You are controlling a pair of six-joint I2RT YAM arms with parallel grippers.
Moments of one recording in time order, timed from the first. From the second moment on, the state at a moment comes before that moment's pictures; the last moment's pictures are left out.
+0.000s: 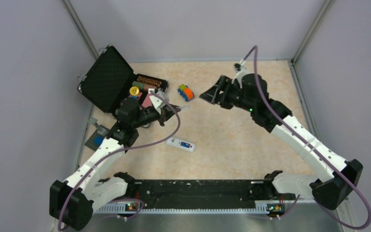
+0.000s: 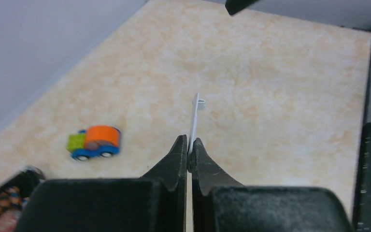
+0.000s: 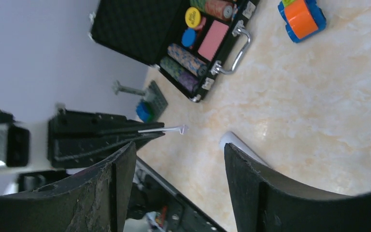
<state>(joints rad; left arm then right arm) -0.41 1.00 0.72 0.16 0.66 0.05 0.72 1.21 1.20 -0.37 -0.09 0.73</state>
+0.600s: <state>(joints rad) -0.50 0.99 0.78 0.22 0.79 0.91 0.54 1.25 1.03 0.04 -0.66 1.37</state>
